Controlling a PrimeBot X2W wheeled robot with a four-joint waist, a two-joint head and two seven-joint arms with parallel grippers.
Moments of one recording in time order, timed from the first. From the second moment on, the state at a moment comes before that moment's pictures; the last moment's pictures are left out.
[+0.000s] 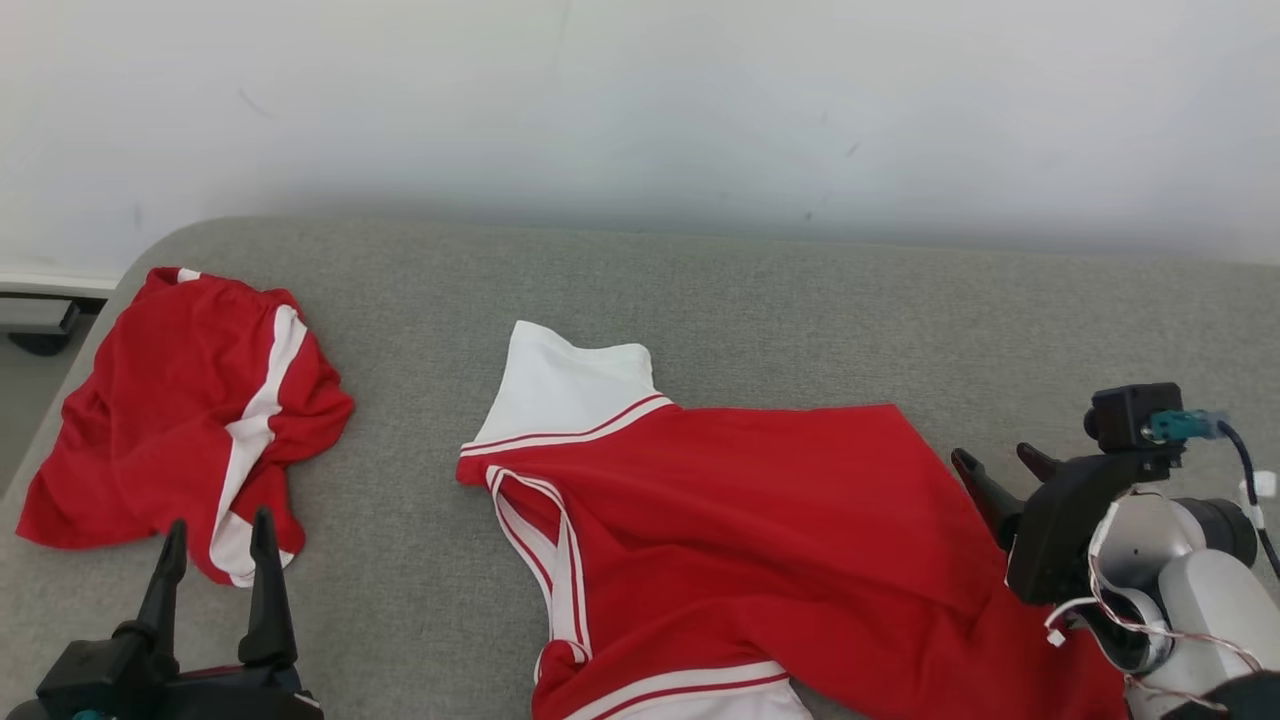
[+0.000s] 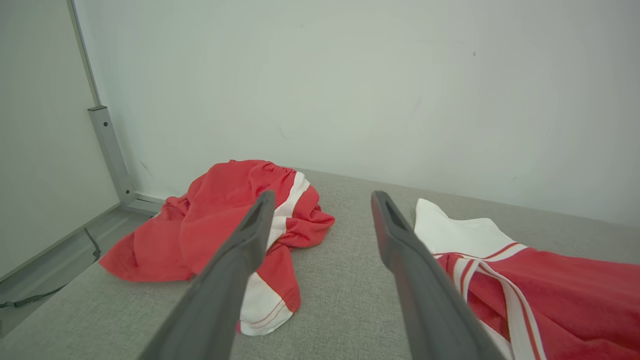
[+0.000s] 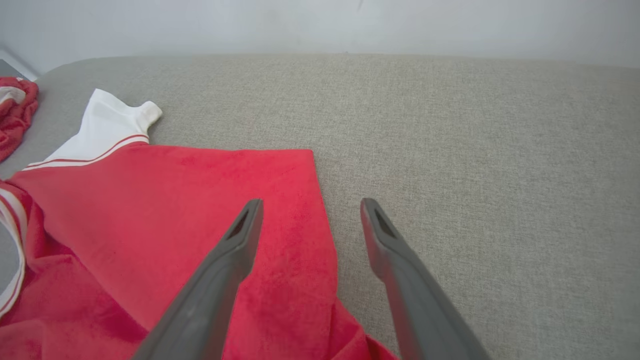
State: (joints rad) left arm -0.04 0.15 -0.07 0.16 -0.22 0.05 -0.26; right arm -0.29 -0.19 0.01 0.31 0.41 0.13 0.44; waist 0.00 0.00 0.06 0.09
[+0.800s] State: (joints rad) left arm -0.07 0.14 -0.08 0.16 -0.22 0.04 -0.26; right arm -0.59 -0.17 0.17 0.87 0.49 0.13 0.36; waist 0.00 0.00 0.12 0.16
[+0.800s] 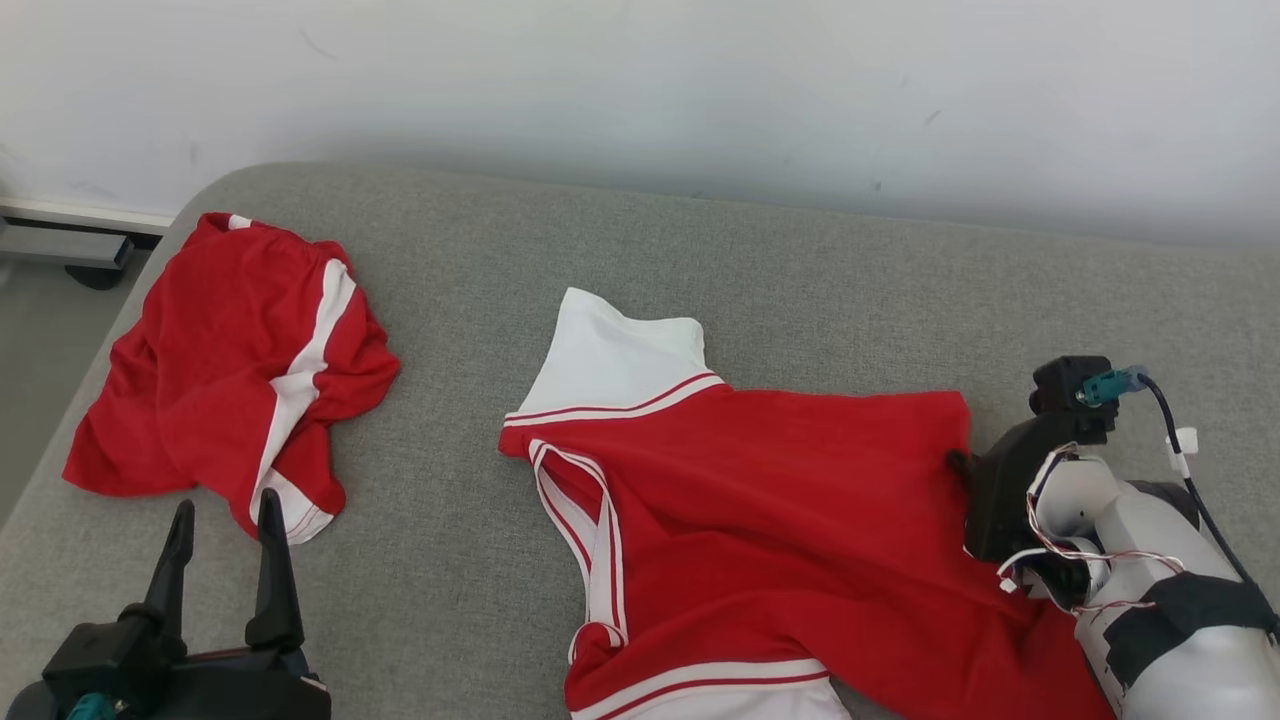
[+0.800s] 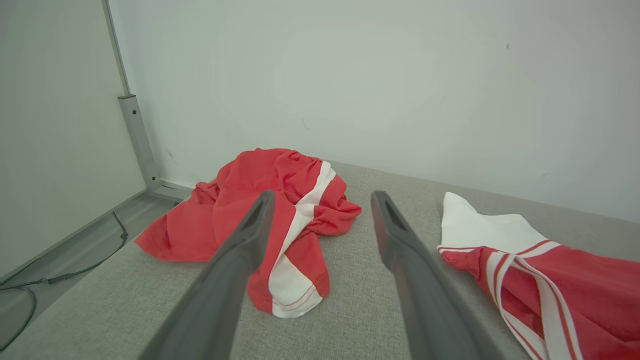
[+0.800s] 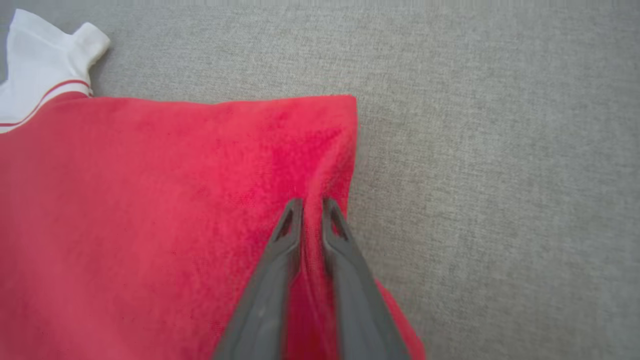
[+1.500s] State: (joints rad) left arm -0.10 0.12 -0.08 0.17 -0.21 0.02 -0.26; right arm -0.88 -0.27 0.26 0.95 0.54 0.13 0.15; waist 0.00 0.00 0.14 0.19
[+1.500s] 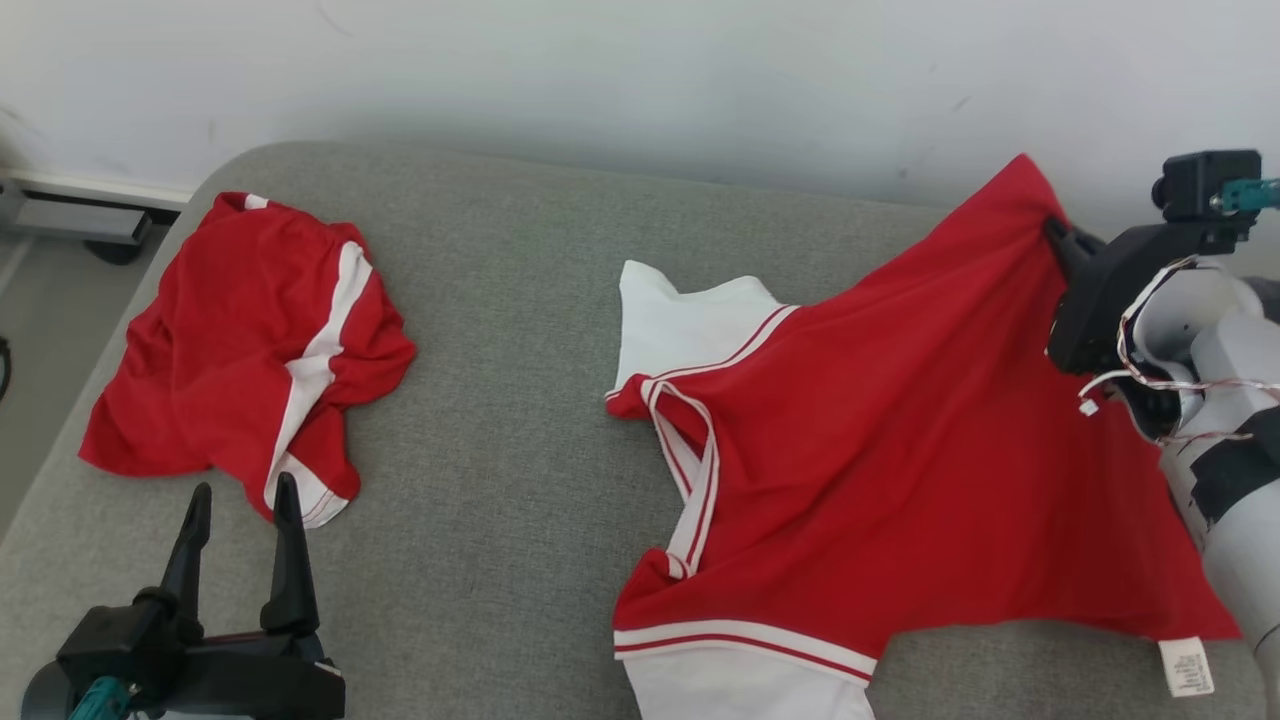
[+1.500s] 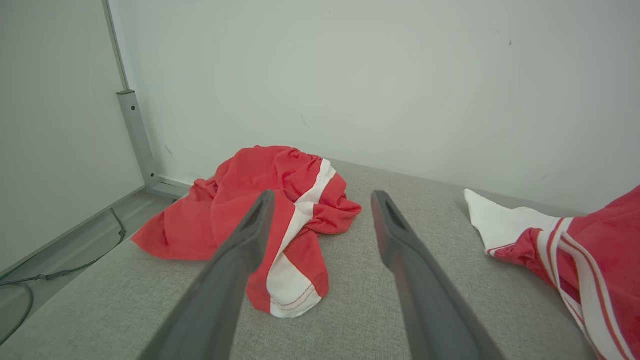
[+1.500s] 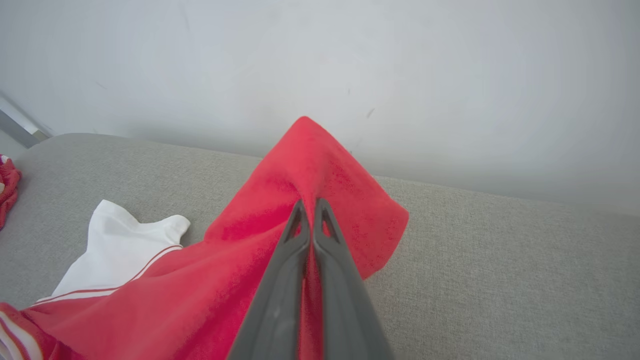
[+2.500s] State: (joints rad) left arm -0.10 0.10 -0.07 0.20 -0.18 0.00 -0.26; right arm -0.88 -0.31 0.36 1.14 0.54 0.13 -0.13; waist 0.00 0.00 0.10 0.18
